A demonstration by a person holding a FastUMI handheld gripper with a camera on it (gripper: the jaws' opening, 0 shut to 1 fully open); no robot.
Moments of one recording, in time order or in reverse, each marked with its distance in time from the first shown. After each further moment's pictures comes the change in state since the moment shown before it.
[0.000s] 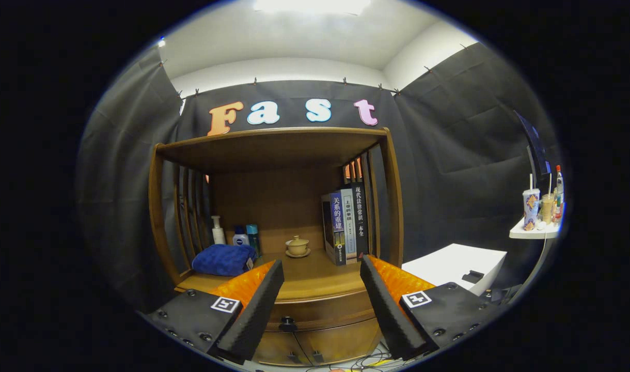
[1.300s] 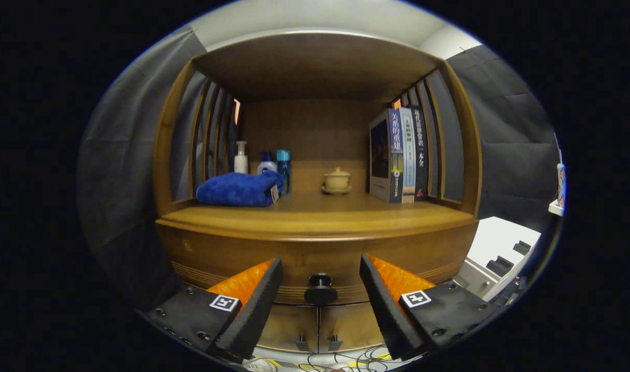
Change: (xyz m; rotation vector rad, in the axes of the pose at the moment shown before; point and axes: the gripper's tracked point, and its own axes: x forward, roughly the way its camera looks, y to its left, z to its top) arm 0.080 0.059 -0.215 -0.098 0.244 0.155
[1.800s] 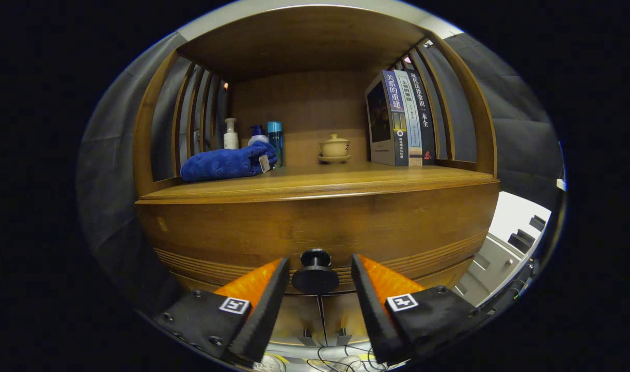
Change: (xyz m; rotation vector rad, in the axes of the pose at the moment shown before) arm 0.033 -0.007 -0.044 0.072 0.087 0.010
